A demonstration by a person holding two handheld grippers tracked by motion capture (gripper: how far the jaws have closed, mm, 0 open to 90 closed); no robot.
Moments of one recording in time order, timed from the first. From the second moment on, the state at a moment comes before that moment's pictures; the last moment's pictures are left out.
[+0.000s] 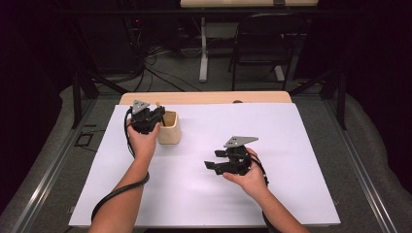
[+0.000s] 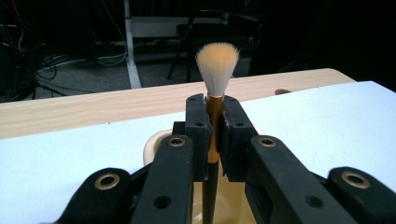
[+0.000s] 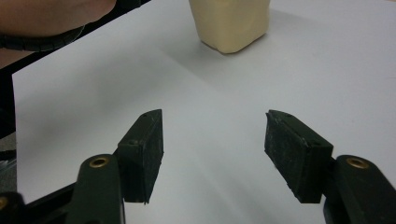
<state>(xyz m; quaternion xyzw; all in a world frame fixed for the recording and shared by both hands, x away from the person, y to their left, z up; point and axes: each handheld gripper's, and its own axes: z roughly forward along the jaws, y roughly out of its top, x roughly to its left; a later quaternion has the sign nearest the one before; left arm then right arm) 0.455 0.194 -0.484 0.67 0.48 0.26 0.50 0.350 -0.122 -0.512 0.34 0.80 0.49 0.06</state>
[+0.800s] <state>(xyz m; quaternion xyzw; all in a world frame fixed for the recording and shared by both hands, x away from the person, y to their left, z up) 0.454 0.196 -0.492 0.66 0.49 0.25 0.50 0.349 -0.121 -0.513 0.34 0.80 0.49 0.06</state>
